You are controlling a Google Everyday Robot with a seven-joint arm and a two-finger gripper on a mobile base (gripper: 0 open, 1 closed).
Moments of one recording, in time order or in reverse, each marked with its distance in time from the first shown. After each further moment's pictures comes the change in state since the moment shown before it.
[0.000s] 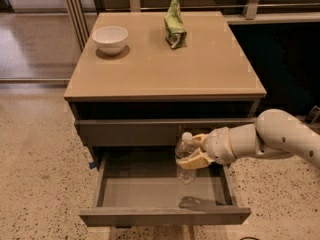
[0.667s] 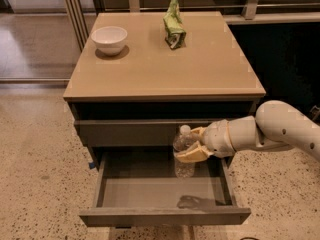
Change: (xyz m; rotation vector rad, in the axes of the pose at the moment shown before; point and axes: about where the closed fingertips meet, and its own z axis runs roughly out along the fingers) arm -0.022 -0.003 -0.009 -0.003 -0.006 0.001
